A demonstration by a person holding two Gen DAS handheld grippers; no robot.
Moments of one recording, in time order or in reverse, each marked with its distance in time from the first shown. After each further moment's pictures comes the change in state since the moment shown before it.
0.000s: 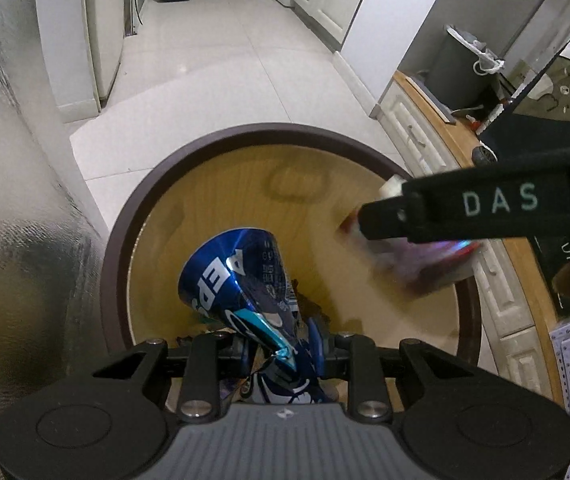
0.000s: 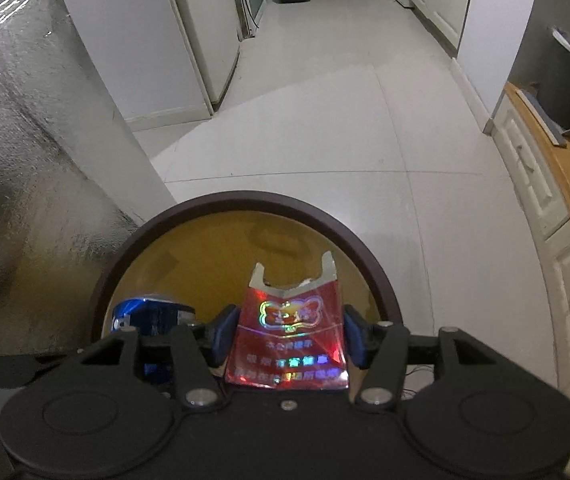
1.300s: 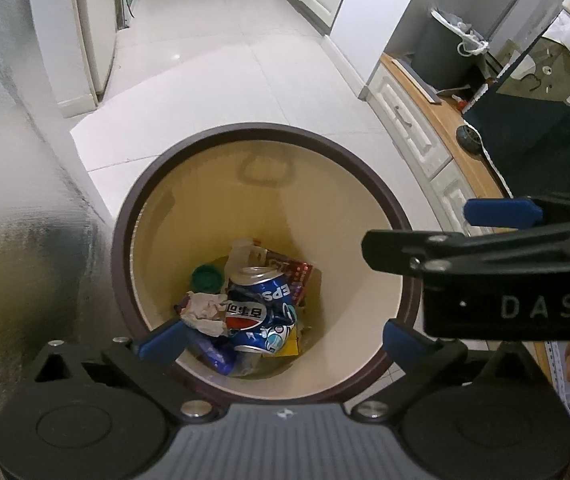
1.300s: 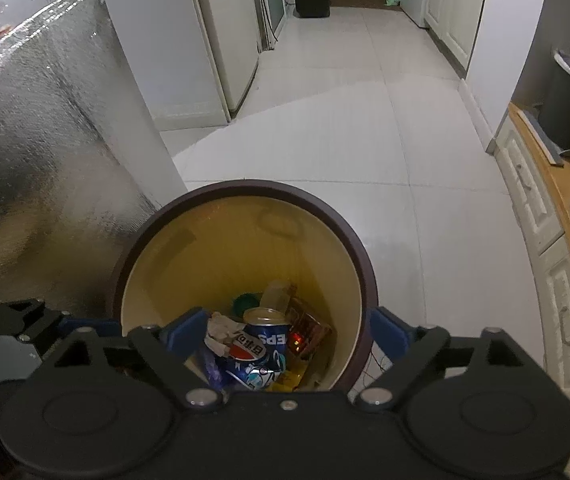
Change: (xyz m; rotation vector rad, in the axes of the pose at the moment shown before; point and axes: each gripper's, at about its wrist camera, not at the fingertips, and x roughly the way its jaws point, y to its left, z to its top) left arm -0.051 -0.030 -0.006 0.030 0.060 0.014; right arm -0.058 -0.011 -0.029 -0.071 -0.051 0.024
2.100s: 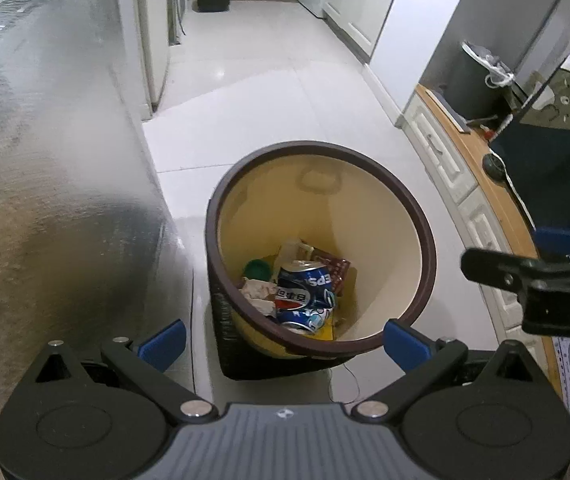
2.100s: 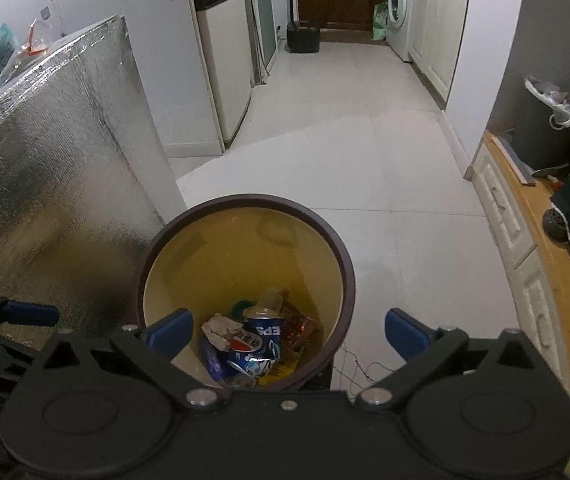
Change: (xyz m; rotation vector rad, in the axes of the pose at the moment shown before) left arm -0.076 0.017 -0.040 -0.074 -0.075 0.105; right arm -0.071 0.011 -0.039 -0.003 -0.110 -0.047
